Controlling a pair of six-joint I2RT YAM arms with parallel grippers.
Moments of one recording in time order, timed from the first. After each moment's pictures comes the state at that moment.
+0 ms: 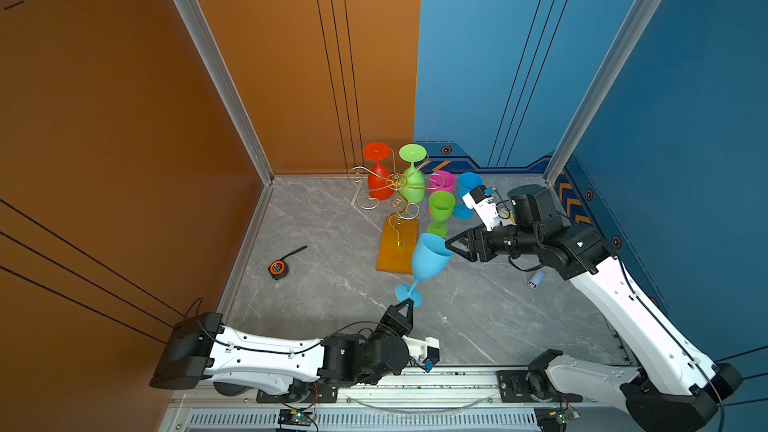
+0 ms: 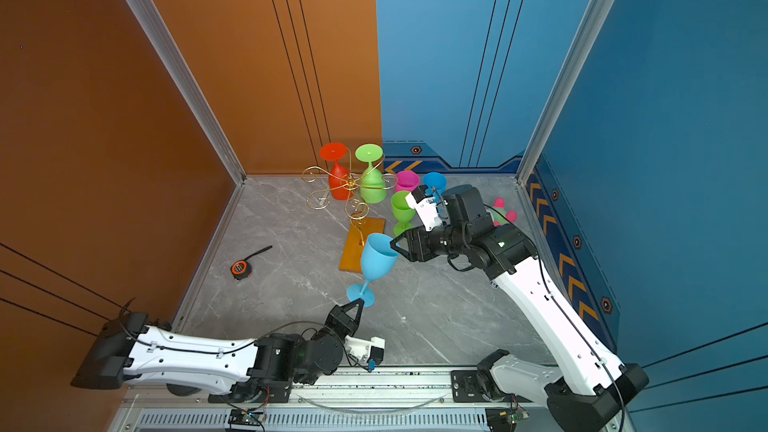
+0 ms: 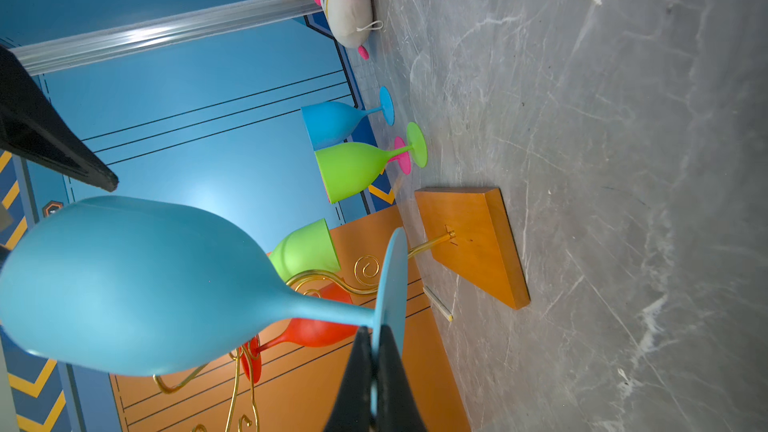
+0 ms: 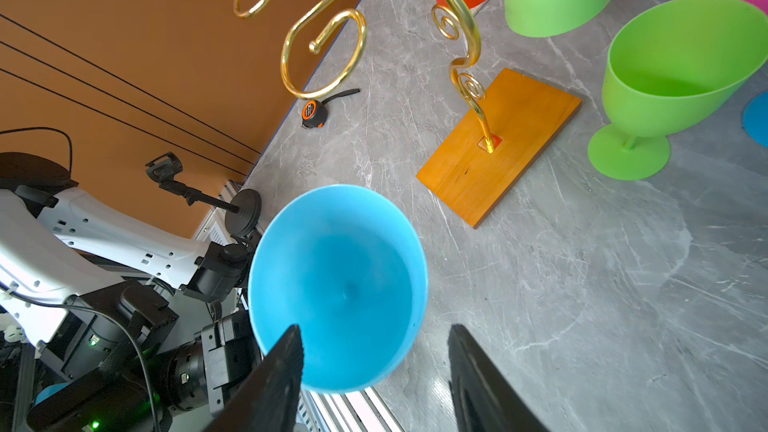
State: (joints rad) left arm -1.53 1.07 0.50 0.09 -0.98 1.35; right arm 0.53 1.18 1.41 -0.94 -0.48 0.25
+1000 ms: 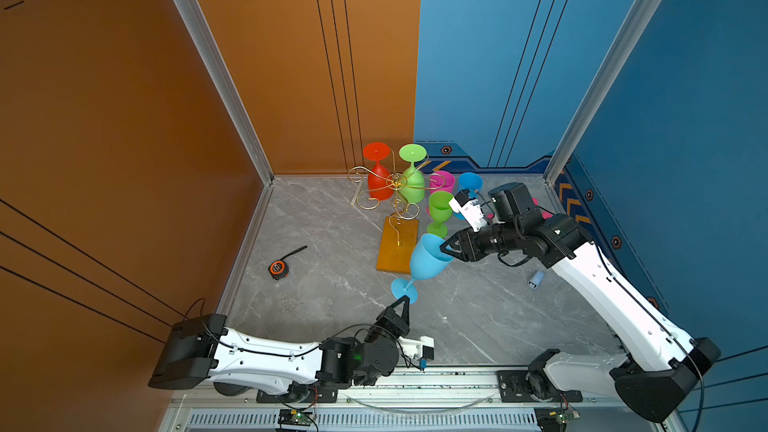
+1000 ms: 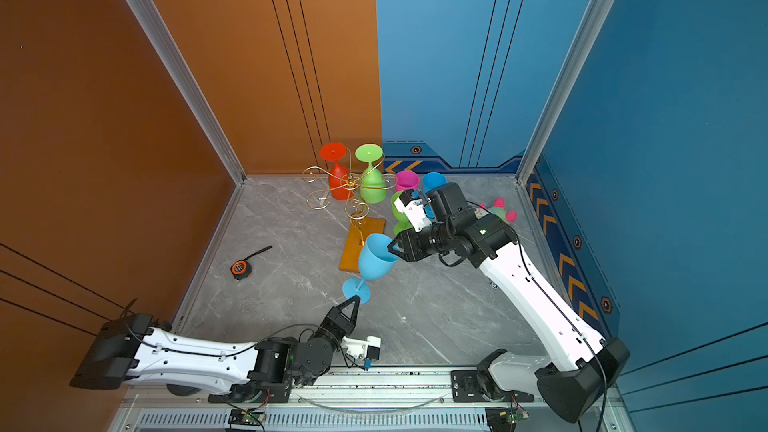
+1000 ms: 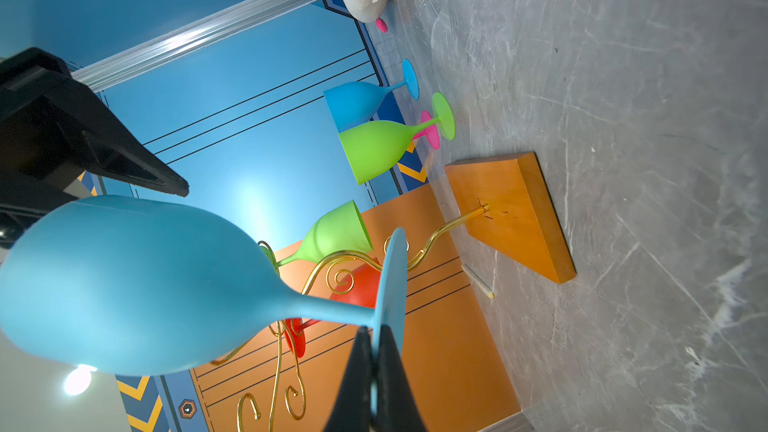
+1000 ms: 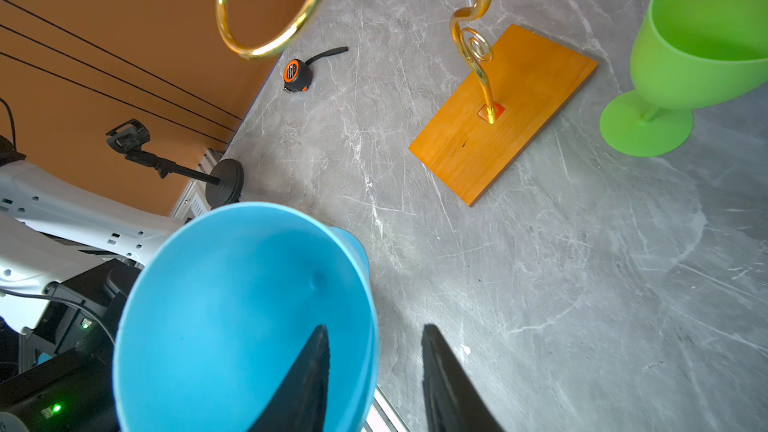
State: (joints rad) left arm -1.53 1.06 0.40 0.32 -1.03 1.58; right arm 0.55 1.28 1.44 -0.99 -0.47 0.21
